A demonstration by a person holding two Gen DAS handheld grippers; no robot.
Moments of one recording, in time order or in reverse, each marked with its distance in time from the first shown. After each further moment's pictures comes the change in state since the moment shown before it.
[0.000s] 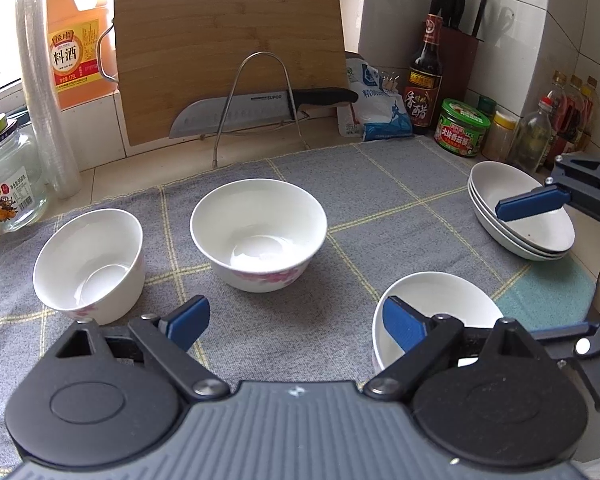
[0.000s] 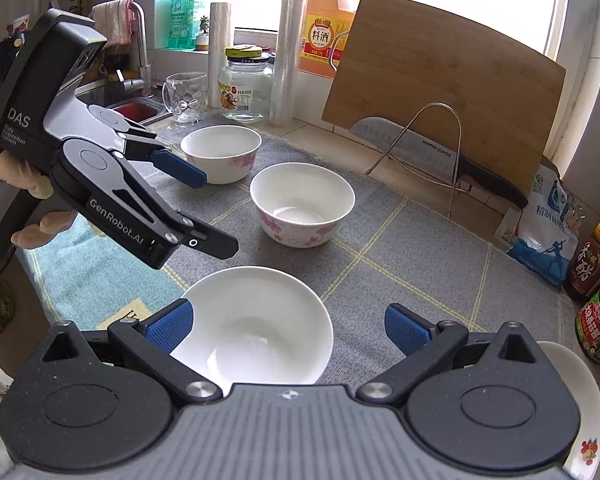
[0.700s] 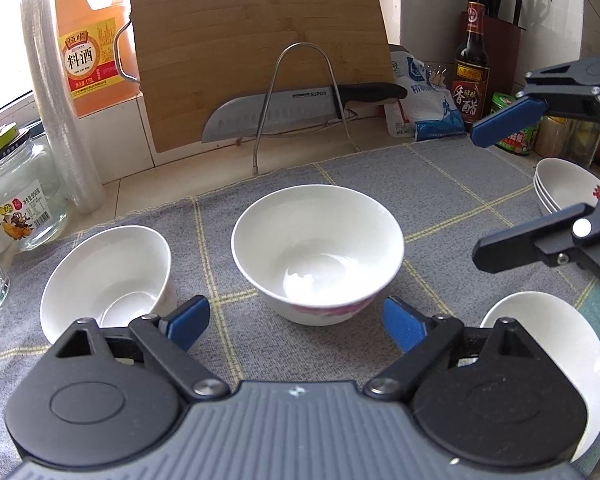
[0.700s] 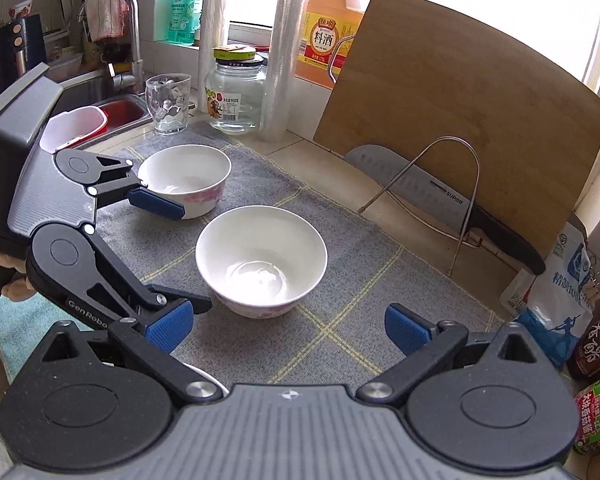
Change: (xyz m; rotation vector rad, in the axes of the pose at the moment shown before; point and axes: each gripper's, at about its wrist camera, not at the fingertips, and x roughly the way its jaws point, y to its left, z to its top) left arm 0.049 0.021 0.006 0.029 -0.026 0.119; right arm 0.068 -0.043 0.061 -0.053 0.024 0.063
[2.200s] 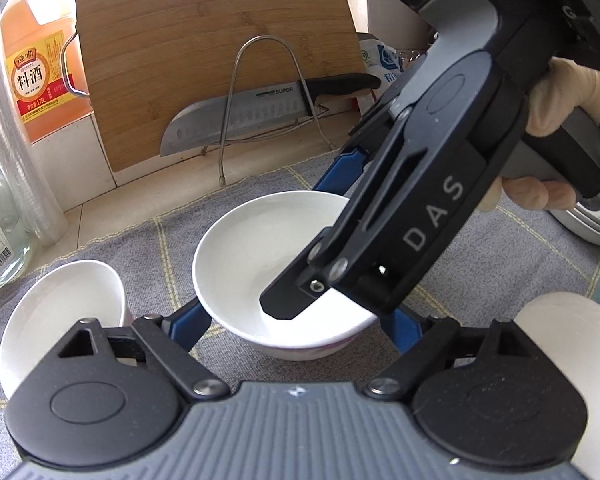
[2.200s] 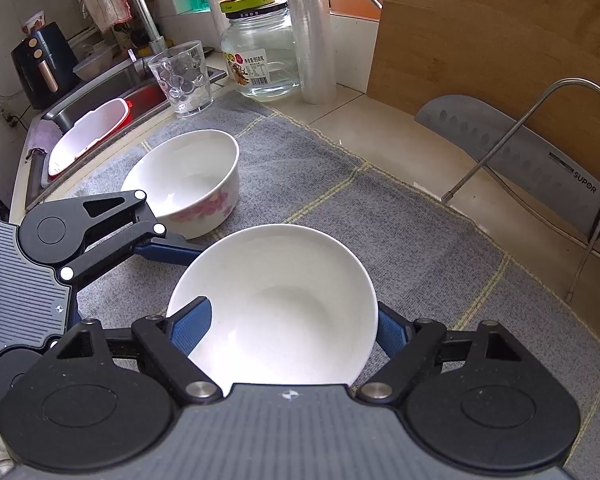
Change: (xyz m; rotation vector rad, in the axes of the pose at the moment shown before) left arm 0.031 -0.005 0.007 0.103 -0.016 -0.063; right arm 0.118 -0.033 0.043 0.079 0.158 0.300
